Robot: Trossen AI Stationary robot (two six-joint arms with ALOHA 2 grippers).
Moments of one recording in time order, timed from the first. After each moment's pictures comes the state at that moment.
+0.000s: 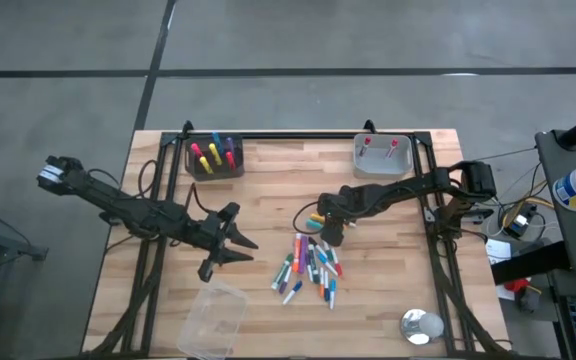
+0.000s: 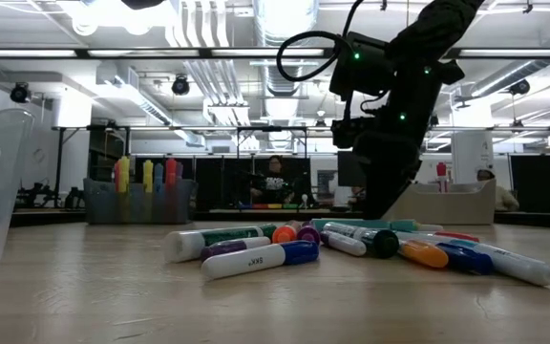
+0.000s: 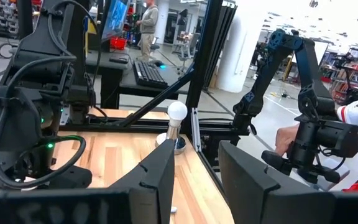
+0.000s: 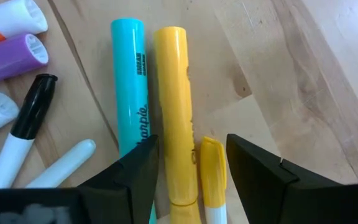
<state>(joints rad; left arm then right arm) -0.37 0.98 0.63 0.38 -0.06 -0.21 -0.05 1.71 0.93 -0.43 0.12 0.39</state>
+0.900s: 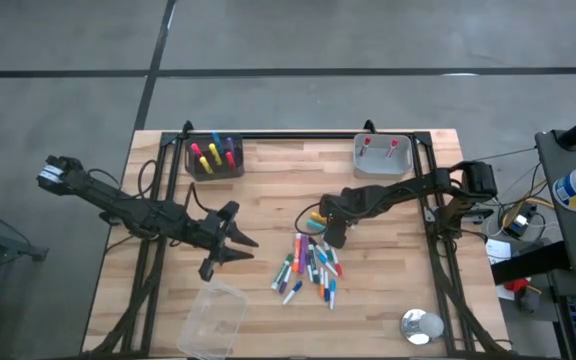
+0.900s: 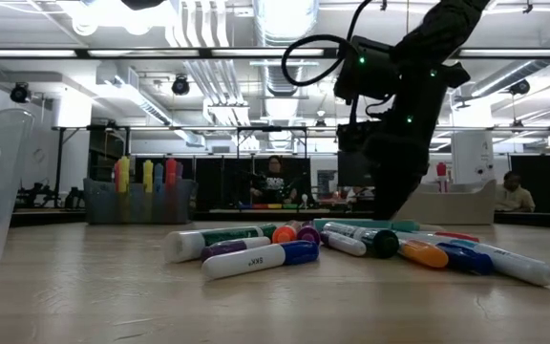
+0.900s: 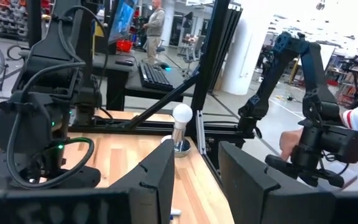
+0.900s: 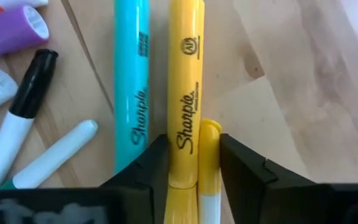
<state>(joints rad) -0.37 0.98 0.63 0.39 -0.09 -0.21 -0.05 1.71 0.90 -0.42 0.09 0.39</state>
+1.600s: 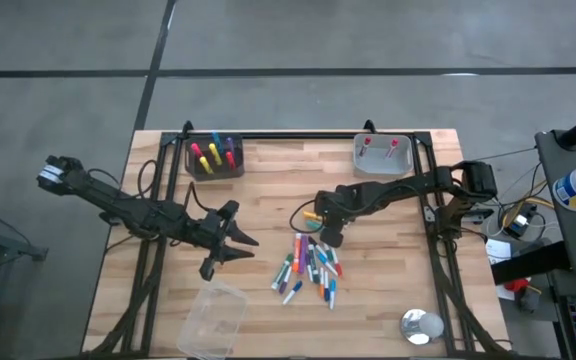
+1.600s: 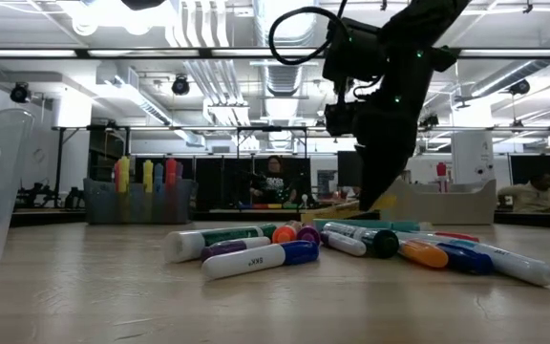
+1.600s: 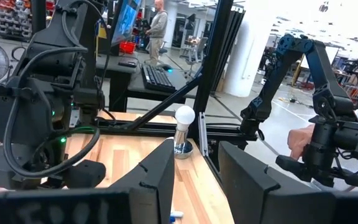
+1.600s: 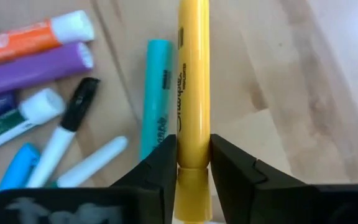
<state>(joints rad) -0.37 0.98 0.63 0.39 -0.10 -0.21 -0.05 1.71 1.00 -0.51 0.06 0.33</state>
